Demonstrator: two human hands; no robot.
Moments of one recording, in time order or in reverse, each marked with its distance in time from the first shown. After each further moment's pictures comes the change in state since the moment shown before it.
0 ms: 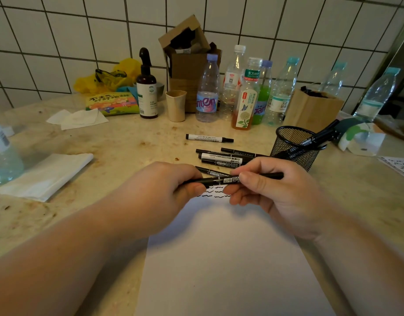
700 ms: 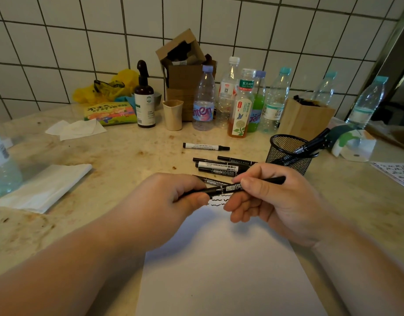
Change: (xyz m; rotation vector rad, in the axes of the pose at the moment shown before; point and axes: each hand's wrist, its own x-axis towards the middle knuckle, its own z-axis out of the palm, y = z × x) left_hand -0.003 0.010 0.004 -0.179 0.041 0.021; right_hand -0.005 -0.010 0.000 0.125 -0.043 0.035
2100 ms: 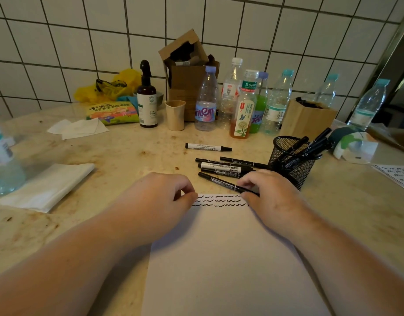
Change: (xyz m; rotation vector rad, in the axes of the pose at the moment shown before) left_hand 0.007 -0.019 -0.003 0.267 0.000 -0.181; right_hand 0.032 0.032 -0.017 -1.334 0.298 -0.065
